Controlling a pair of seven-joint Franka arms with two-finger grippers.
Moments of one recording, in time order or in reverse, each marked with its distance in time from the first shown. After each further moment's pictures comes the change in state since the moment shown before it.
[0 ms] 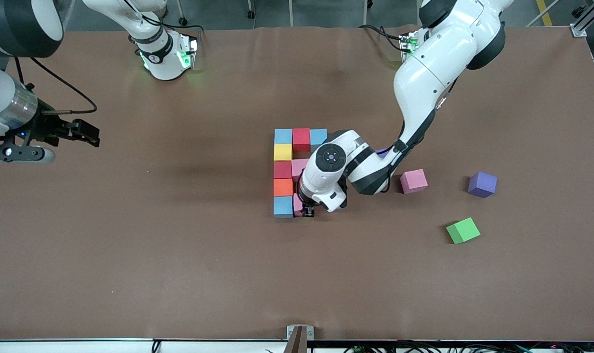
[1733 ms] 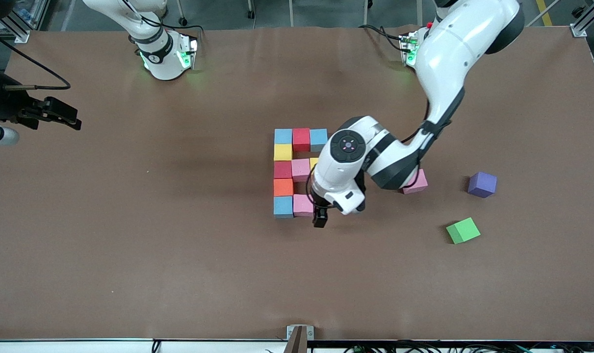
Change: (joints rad) left arm 0.100 -0.172 -0.055 0.047 -0.002 -0.237 0.171; right arm -0.017 0.034 -0.007 0.188 0.062 -0.153 0.000
